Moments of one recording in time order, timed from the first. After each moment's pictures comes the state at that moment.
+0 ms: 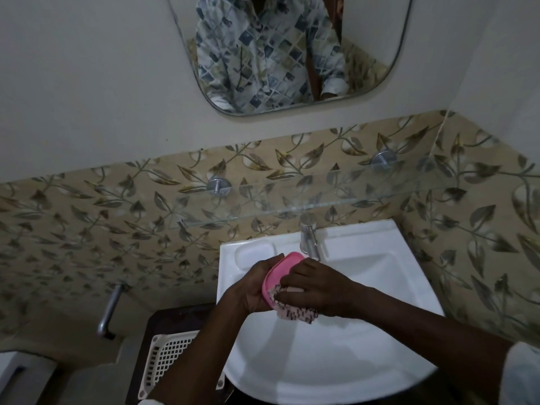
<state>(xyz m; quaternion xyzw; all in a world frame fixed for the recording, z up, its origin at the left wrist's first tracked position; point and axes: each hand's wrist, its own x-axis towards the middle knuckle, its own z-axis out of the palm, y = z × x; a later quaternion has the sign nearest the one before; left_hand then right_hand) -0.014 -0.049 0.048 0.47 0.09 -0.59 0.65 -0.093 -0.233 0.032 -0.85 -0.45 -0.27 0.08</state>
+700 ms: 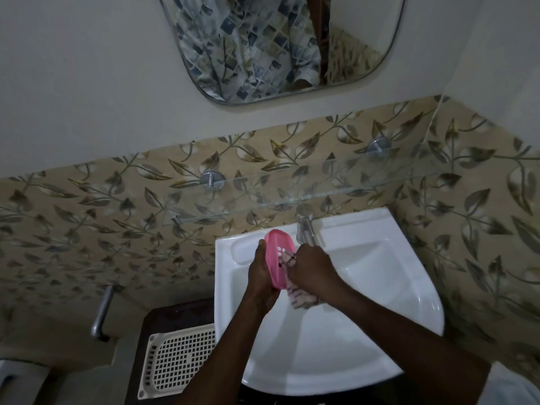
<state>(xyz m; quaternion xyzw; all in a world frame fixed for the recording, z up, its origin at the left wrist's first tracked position) -0.029 -0.067 0.021 0.48 0.13 -0.34 0.80 -0.078 -0.177 0.059 -0.94 0.19 0.02 0.29</state>
